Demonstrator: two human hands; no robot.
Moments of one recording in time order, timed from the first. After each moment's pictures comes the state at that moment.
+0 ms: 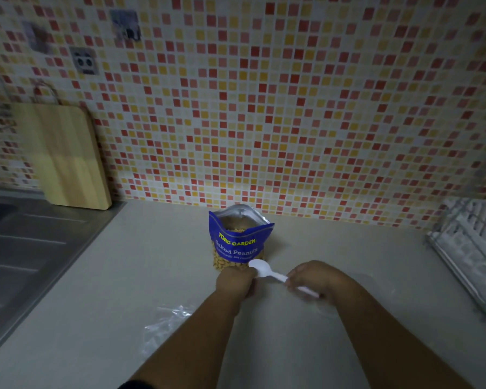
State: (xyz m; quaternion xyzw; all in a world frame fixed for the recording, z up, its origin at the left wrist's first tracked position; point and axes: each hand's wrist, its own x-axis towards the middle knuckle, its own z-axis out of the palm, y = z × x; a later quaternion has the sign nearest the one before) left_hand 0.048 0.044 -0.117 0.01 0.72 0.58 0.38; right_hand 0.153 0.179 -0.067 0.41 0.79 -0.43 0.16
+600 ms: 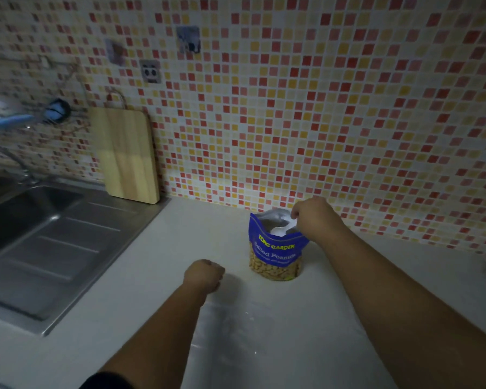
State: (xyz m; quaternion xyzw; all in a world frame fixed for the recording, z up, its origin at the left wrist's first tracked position) left_hand -0.027 -0.061 -0.107 -0.02 0.81 0.52 0.26; right_hand 0.050 0.156 0.011 0.24 0.97 -0.03 -0.01
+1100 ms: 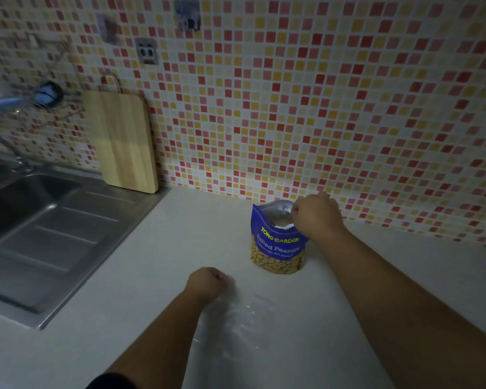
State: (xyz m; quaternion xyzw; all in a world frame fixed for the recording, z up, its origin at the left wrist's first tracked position) left_hand -0.022 -0.073 -0.140 0.12 0.91 0.32 0.24; right_hand 0.035 0.152 -0.018 0.26 0.96 0.05 -0.04
